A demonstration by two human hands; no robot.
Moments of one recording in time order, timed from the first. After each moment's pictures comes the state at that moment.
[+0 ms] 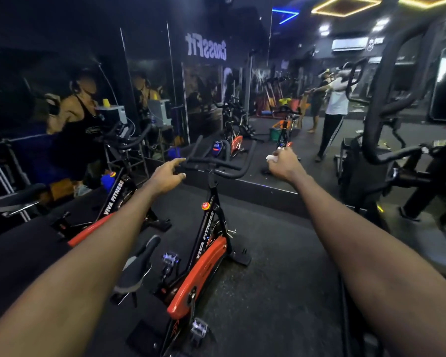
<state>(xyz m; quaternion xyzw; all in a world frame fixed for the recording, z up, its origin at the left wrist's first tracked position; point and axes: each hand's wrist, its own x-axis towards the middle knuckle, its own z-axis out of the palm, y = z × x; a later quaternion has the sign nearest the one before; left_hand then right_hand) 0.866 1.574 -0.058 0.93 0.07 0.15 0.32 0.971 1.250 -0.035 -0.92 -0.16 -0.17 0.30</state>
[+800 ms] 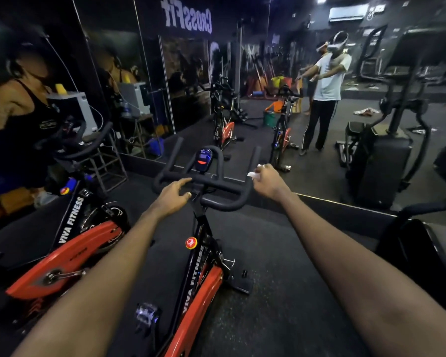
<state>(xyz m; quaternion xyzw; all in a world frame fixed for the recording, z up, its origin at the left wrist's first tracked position) 1.295 1.656 -0.170 0.94 0.05 0.08 0.32 1.400 1.370 -0.158 -0.95 -0.14 -0.05 0.27</state>
